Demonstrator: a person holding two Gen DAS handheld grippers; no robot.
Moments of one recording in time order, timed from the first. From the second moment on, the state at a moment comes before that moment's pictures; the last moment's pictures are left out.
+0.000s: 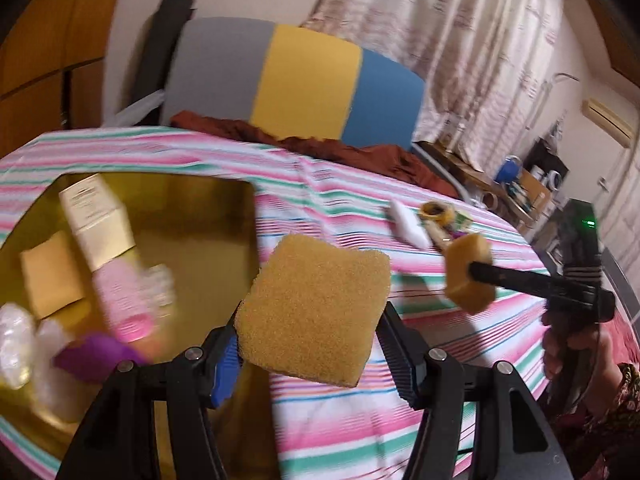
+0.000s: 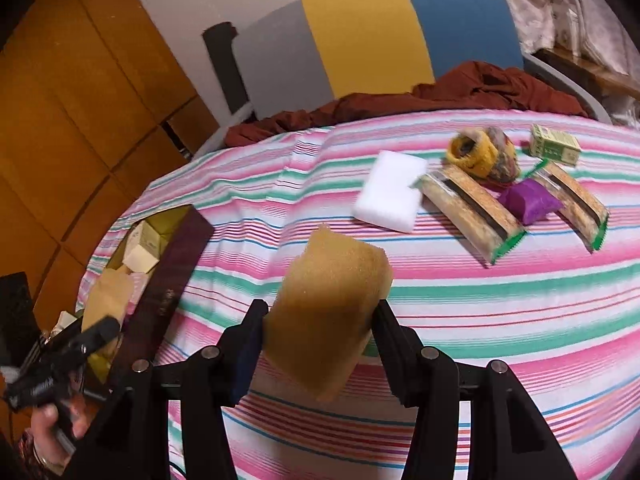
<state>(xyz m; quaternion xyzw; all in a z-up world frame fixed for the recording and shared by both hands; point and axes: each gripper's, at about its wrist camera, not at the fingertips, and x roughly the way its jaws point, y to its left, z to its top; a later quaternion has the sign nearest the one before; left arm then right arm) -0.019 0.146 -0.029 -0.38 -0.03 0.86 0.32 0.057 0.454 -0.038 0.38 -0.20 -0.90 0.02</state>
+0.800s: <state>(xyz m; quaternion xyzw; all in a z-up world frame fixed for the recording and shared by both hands) -0.014 0.094 -0.064 -0.43 0.03 0.86 0.27 0.020 0.305 0.005 0.37 -0.19 -0.89 0.17</state>
